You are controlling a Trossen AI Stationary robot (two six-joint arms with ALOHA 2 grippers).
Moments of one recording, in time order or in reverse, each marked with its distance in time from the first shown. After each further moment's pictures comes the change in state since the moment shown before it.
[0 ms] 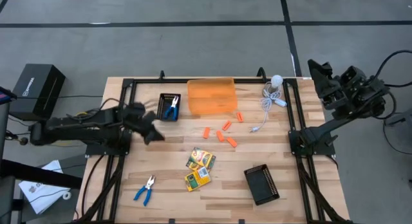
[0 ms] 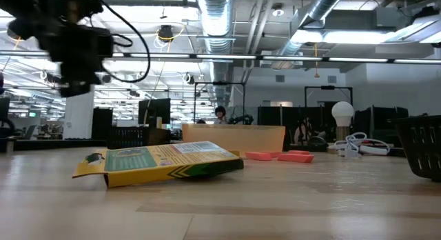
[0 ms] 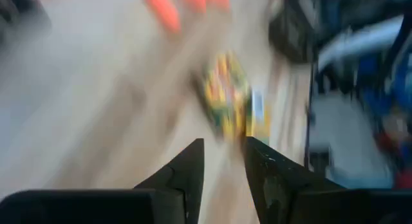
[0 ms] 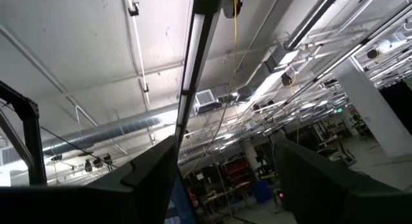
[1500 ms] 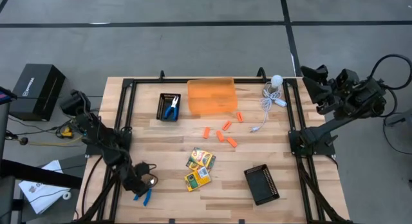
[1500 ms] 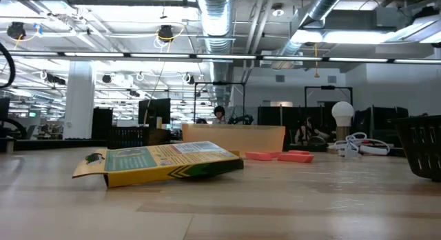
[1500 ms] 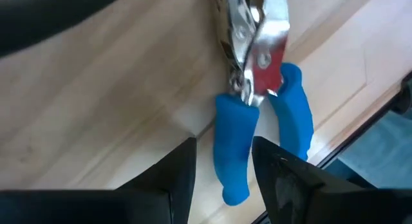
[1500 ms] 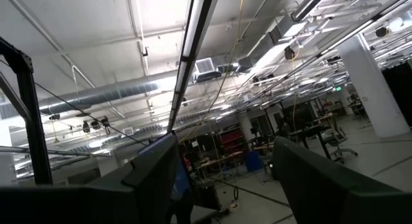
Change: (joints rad) left arm -1.176 0.621 0.001 0.279 -0.288 -1.150; right arm 0.000 -0.024 0.013 -0.204 0.000 0.046
